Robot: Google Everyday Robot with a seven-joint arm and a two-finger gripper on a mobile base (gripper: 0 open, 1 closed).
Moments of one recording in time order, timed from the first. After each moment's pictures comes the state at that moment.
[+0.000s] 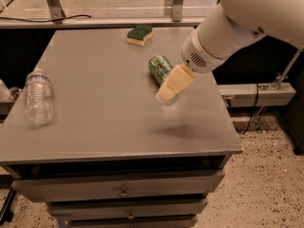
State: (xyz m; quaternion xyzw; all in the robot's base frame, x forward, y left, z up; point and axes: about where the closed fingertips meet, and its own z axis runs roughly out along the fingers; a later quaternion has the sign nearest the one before) arm 0.545 -0.075 0.915 -0.48 0.83 0.04 0.29
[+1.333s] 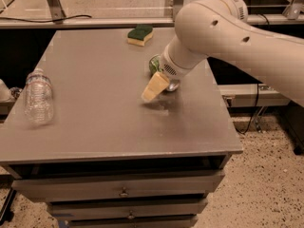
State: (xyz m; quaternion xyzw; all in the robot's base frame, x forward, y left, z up) arm 0.620 -0.043 0.848 -0.46 0.84 0.01 0.30
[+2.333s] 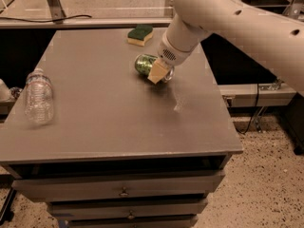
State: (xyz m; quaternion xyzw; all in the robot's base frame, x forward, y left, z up) arm 0.639 -0.033 0.856 -0.49 0.83 0.05 0.25
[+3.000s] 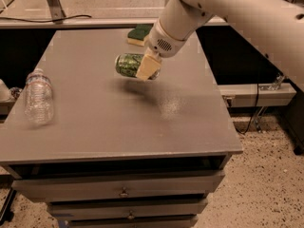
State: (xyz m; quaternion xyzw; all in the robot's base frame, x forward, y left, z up) arm 0.613 0.006 0.889 -0.58 0.77 0.11 0.24
